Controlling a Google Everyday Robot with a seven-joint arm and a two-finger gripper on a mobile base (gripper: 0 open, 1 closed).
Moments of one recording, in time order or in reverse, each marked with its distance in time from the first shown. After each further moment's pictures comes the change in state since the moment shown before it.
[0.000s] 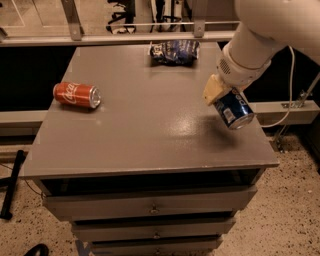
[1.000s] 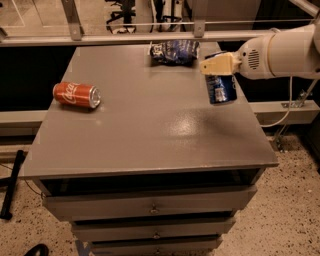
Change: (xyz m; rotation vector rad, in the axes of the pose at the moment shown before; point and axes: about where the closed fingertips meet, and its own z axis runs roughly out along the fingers) arm -0.059 -0.004 -0.046 -0.350 -0.653 0.001
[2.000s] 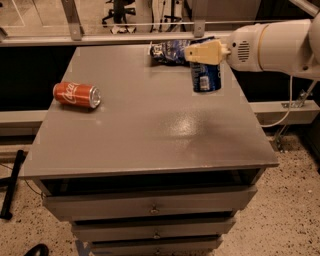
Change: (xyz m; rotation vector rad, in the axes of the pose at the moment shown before) arm -0.040 0.043 0.001 -0.097 -0.162 -0.061
